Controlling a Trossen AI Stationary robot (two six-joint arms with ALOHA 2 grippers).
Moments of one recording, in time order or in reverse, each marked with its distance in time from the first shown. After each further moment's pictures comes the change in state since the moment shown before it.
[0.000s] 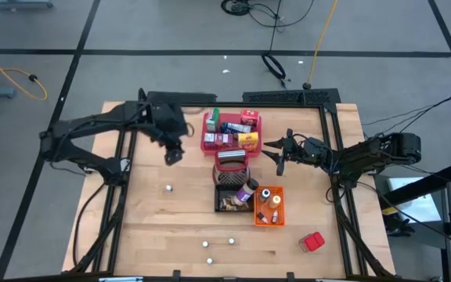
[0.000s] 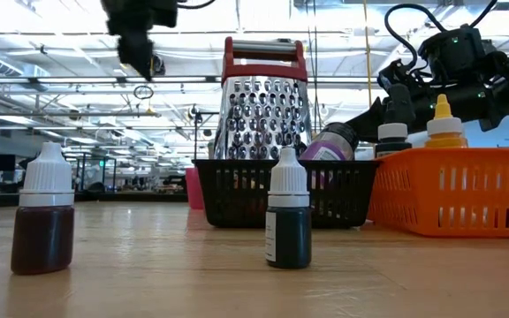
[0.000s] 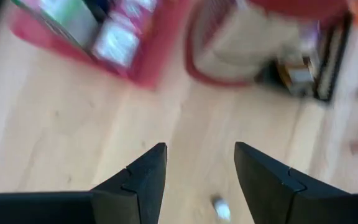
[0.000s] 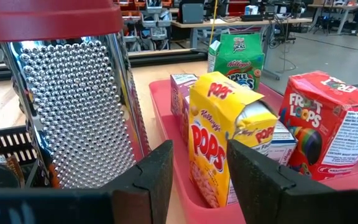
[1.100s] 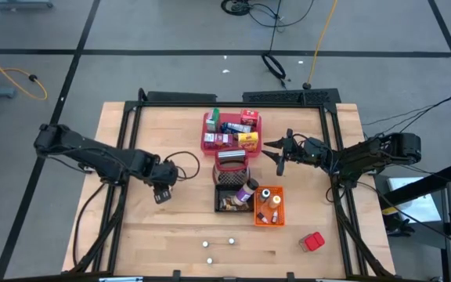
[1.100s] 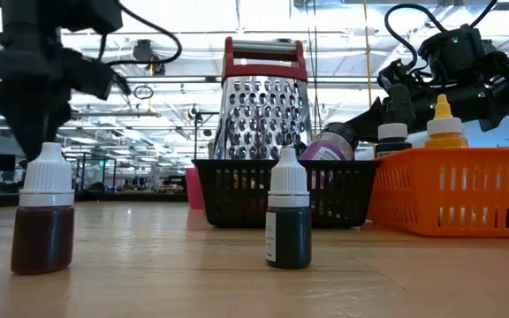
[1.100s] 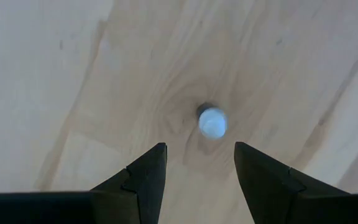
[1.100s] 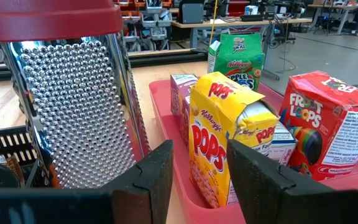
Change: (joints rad) left arm -0.459 -0.077 -0.565 0.165 -0.137 -0.519; right arm 0.000 0.000 0.000 0.000 0.000 0.000
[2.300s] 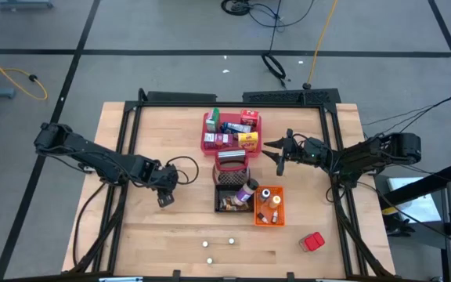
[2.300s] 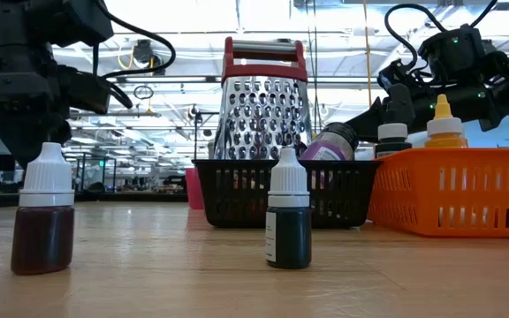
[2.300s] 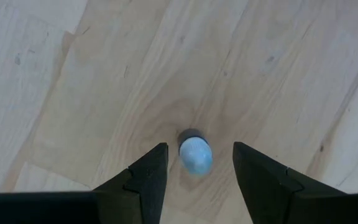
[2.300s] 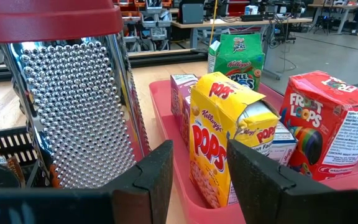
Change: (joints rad) left arm -0.053 0.001 -0.134 0.257 -0.035 -0.054; right arm 0.000 0.000 0.000 0.001 0.000 0.003
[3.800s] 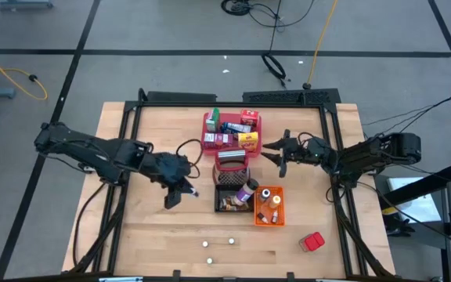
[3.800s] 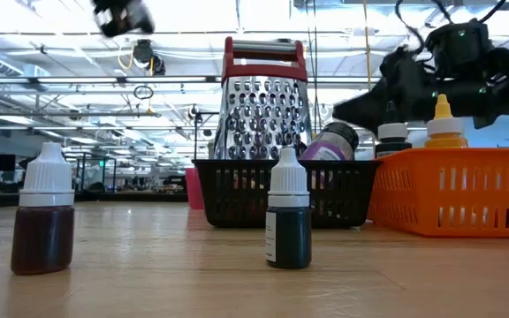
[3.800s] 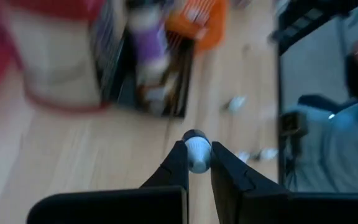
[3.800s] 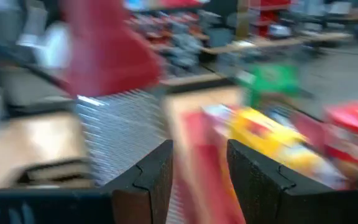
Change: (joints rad) left arm 0.000 0.001 0.513 -0.014 0.127 0.144; right arm 0.000 0.000 0.000 0.110 -0.118 0.073
